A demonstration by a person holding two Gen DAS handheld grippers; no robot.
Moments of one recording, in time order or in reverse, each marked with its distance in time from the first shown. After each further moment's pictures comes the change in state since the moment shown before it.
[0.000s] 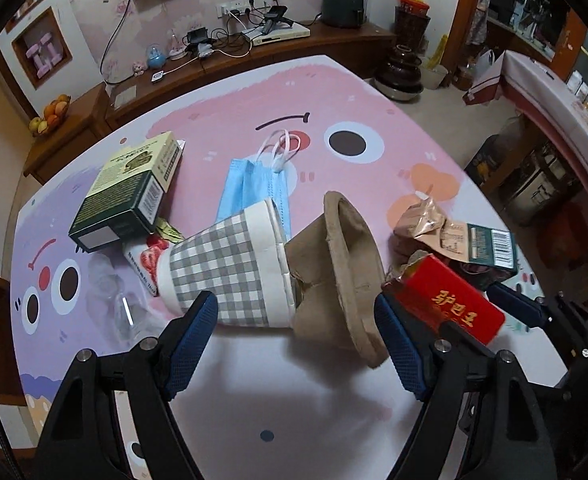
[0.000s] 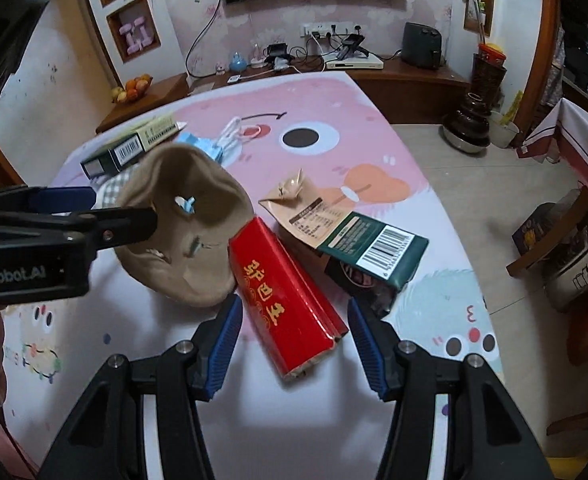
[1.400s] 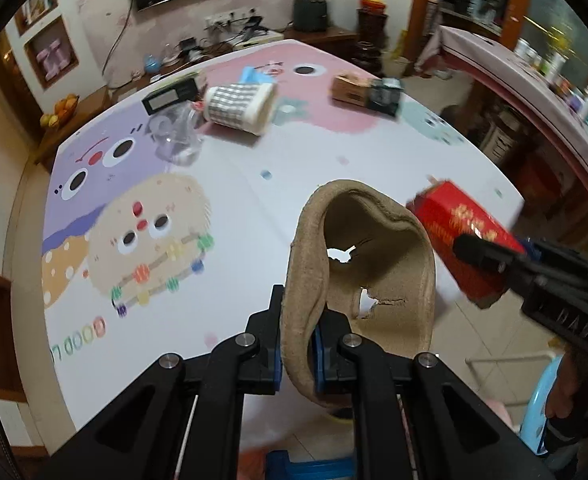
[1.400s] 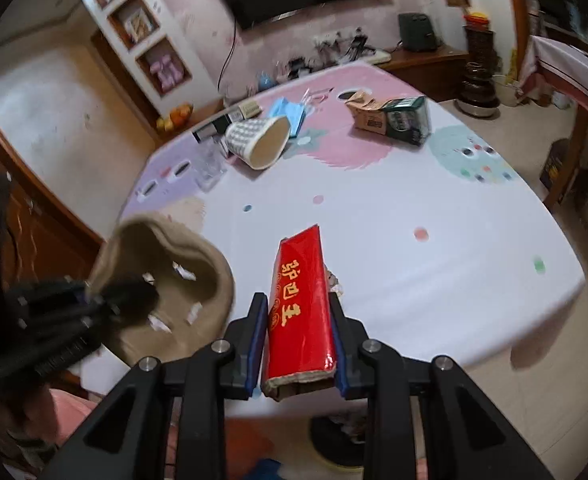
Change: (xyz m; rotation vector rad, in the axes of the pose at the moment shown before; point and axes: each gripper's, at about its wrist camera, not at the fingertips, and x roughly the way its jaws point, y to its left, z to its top) left arm -0.149 0.001 -0.256 0.089 -0.056 -0.061; right arm -0.133 0.057 -0.167 0.196 -0.093 0.208
